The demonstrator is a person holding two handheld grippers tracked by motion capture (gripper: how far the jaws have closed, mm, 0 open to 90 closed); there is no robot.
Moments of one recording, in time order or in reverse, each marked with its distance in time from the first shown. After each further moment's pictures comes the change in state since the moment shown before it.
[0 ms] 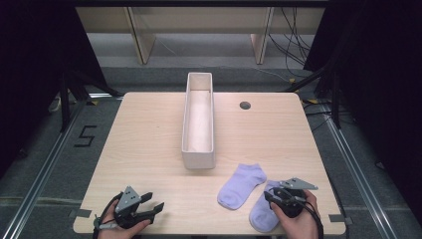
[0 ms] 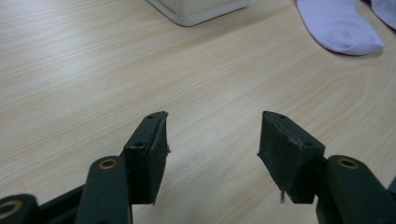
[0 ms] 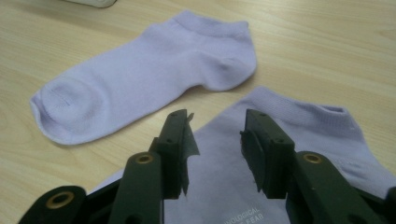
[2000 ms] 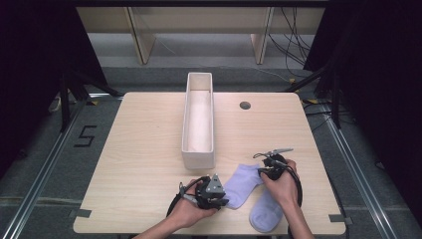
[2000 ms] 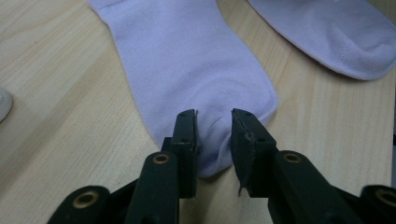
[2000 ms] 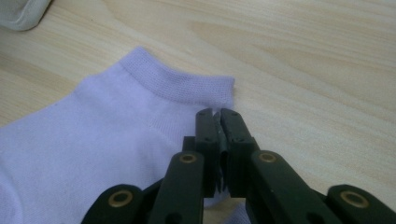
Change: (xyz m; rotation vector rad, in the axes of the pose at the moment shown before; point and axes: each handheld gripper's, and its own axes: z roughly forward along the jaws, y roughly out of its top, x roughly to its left) left arm -0.108 0.085 0.140 0.245 -0.314 0.404; right arm -0.023 0.068 0.077 0.184 -0.010 0.019
